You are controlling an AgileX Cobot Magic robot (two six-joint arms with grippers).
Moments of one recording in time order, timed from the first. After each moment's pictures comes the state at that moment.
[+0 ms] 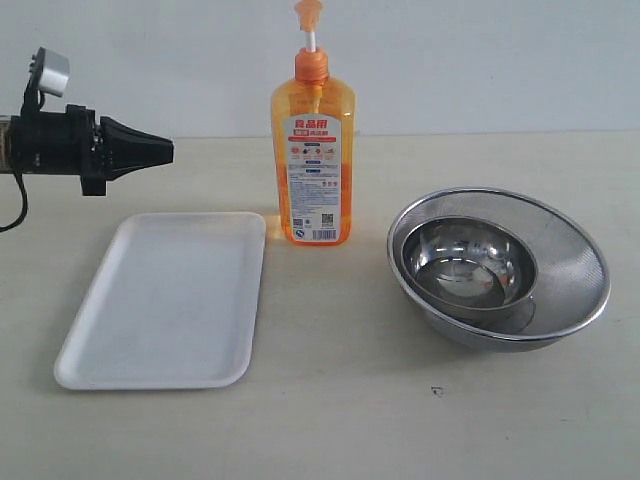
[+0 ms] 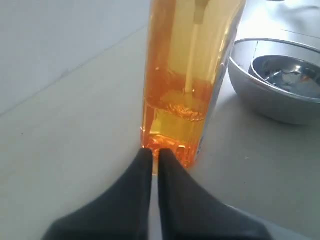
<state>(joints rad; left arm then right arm) 0.18 2.18 -1.38 1.65 -1.21 -0.97 0.09 0.01 0.00 -0.01 0.35 -0.01</state>
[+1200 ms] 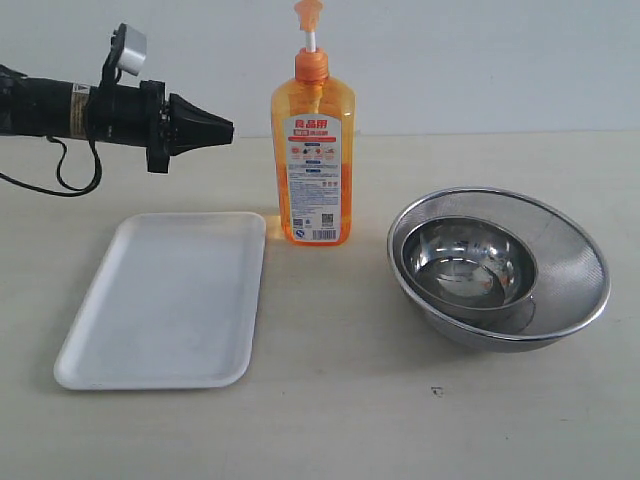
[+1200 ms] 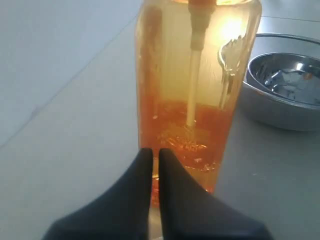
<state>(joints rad) 0.04 2.34 -1.72 1.72 -1.22 -1.09 0.09 0.01 0.00 -0.01 0.35 0.00</state>
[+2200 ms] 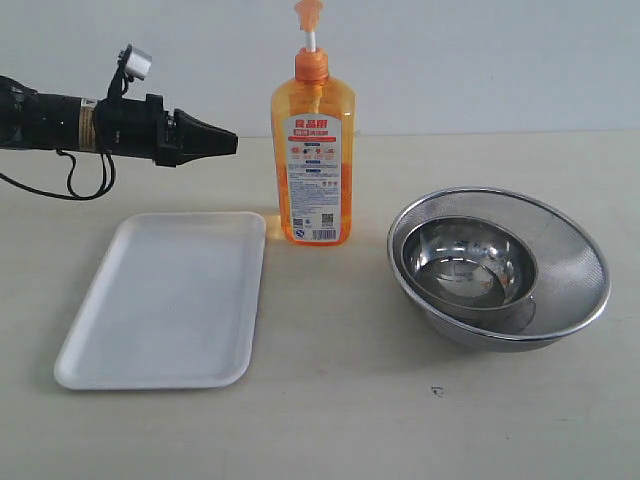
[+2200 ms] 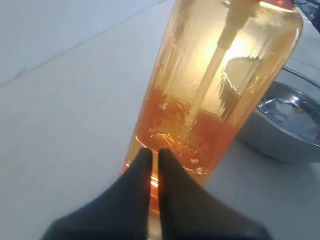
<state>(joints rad) 0.03 2.38 -1.73 1.69 -1.22 -1.31 0.09 0.01 0.00 -0.01 0.35 0.00</state>
